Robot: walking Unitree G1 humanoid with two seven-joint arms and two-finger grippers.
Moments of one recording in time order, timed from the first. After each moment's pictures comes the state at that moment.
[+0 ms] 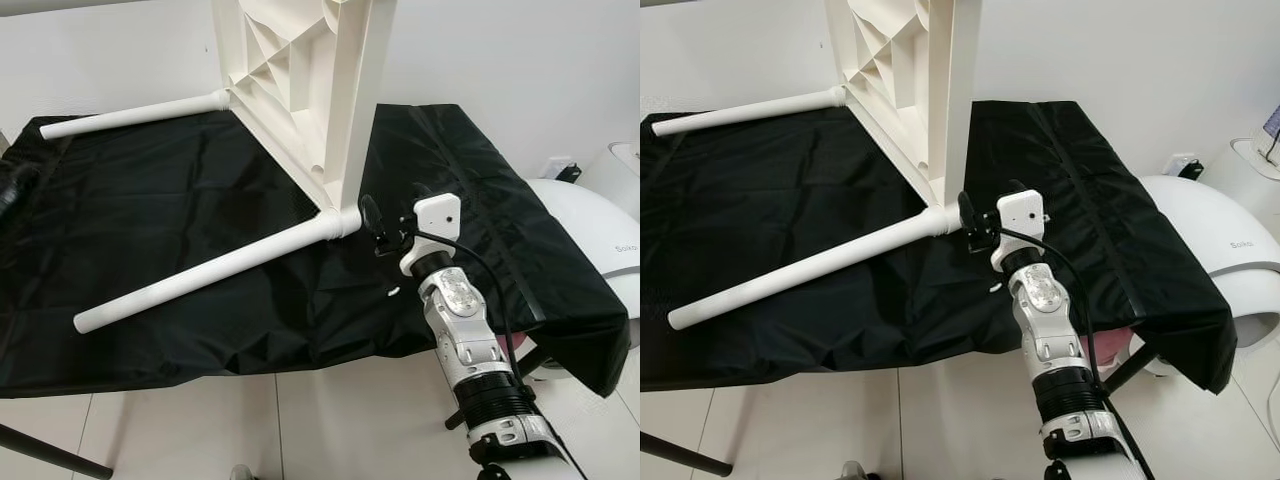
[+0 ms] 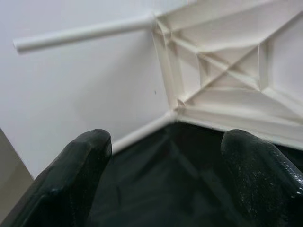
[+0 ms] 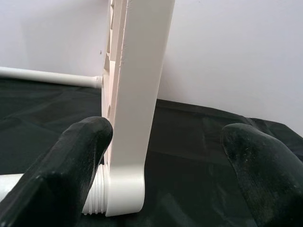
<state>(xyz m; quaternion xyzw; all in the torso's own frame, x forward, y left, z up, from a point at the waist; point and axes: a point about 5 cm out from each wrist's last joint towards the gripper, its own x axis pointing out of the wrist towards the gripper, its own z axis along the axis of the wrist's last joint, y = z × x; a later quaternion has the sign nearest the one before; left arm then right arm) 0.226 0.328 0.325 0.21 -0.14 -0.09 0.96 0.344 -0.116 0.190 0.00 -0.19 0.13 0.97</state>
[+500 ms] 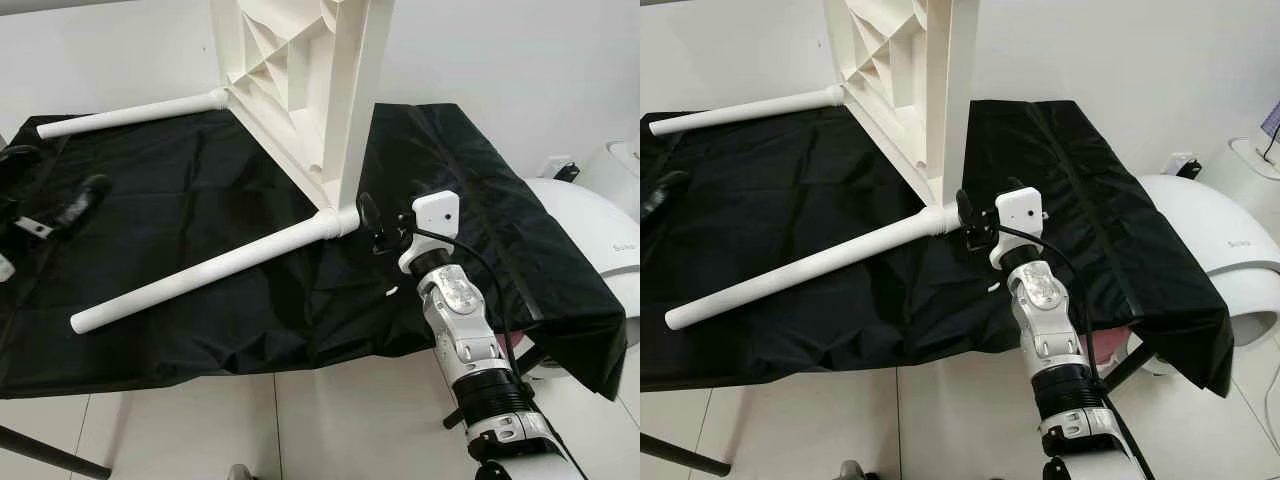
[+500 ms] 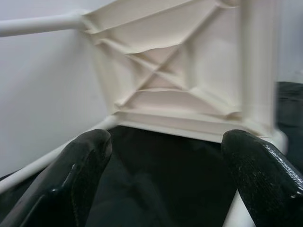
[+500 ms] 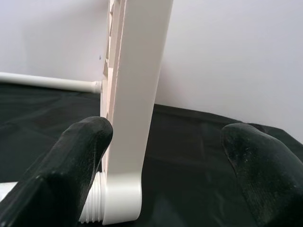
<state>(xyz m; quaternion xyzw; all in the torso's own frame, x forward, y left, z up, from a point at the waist) 0.237 0.267 0.293 0.19 -0.13 -0.21 0.95 0.343 -0.116 0.197 0.00 -0.21 0.13 0.97</state>
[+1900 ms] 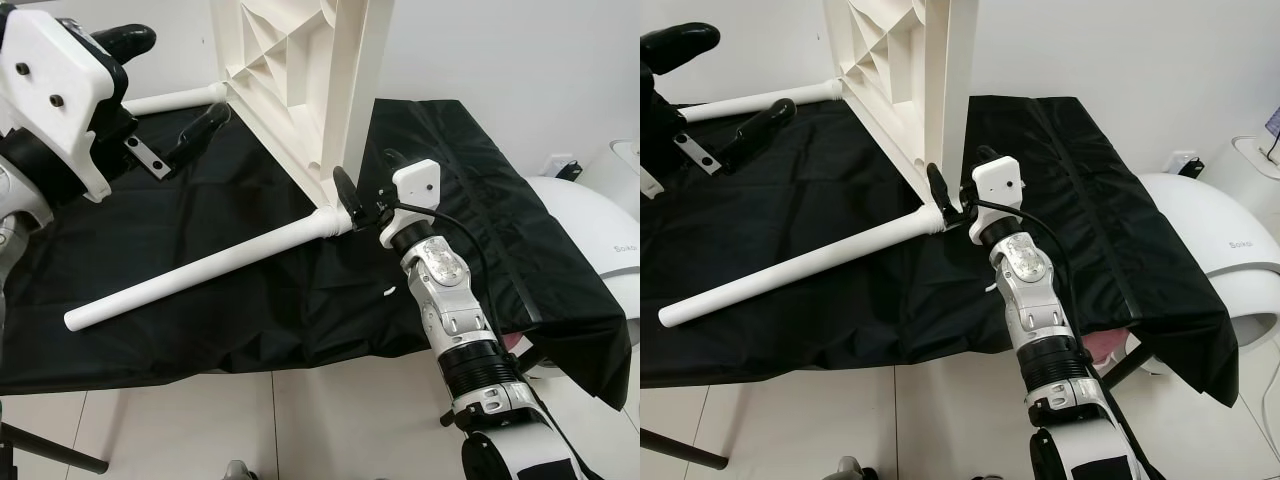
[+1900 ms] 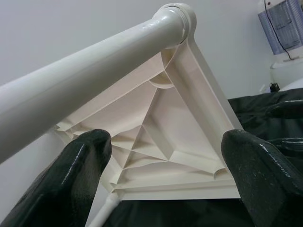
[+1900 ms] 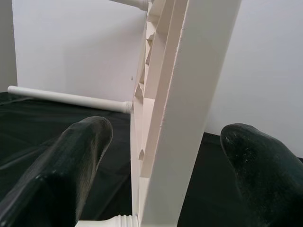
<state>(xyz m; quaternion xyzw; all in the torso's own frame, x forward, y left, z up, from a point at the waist) 0.236 0.185 0.361 0.34 -0.23 -0.26 0.87 0.352 -0.089 0.222 0.00 -0.23 0.20 0.95</state>
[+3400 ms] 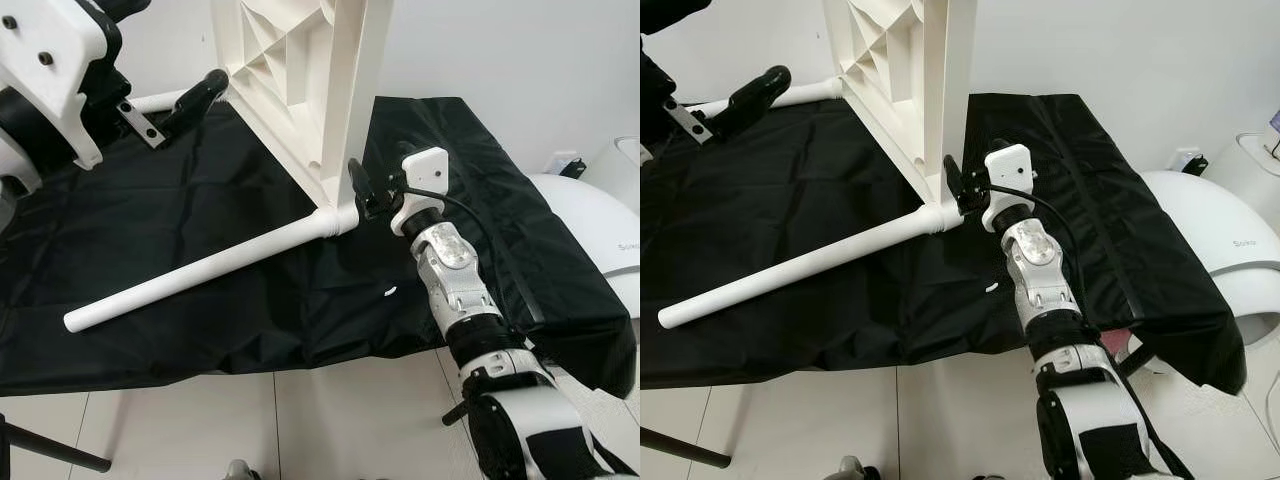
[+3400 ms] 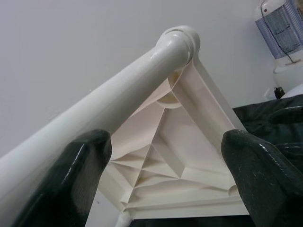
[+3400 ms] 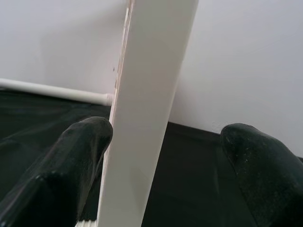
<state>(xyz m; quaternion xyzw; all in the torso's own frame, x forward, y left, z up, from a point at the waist) 0.237 0.179 0.380 0.36 -0.27 -0.26 0.85 0.380 -0.104 0.230 -0.02 -0.23 0.17 0.96</state>
